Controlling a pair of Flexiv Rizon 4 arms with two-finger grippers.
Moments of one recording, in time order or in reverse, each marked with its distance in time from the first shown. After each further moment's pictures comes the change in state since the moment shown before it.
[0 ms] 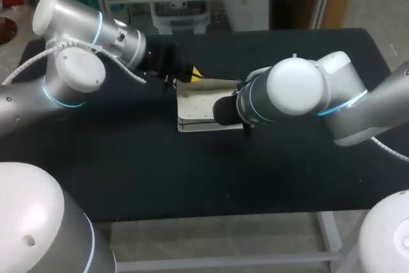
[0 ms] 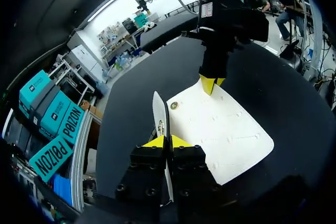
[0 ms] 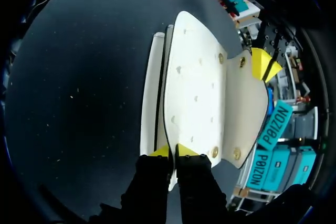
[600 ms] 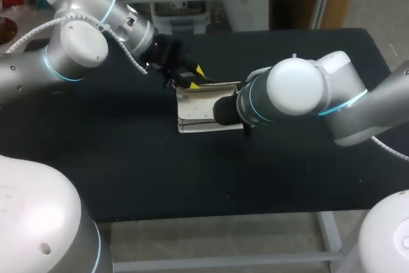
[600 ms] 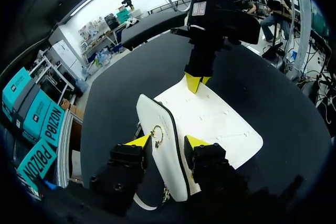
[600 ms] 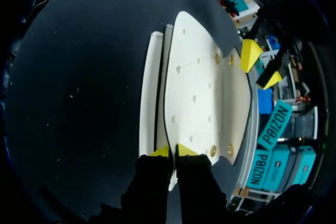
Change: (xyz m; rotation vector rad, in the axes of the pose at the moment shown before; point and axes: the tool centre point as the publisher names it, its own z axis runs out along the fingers) left arm 0.013 0.002 0.008 -0.035 0.178 0.021; right arm 0.000 0.000 0.000 0.001 0.000 0.000
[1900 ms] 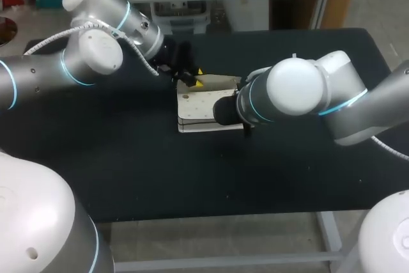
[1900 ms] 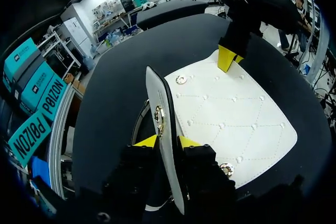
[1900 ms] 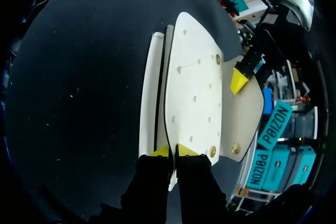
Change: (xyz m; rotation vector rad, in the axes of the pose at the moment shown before) left arm -0.022 0.040 0.034 -0.102 -0.036 -0.160; right arm 0.000 0.000 0.000 0.000 0.000 0.000
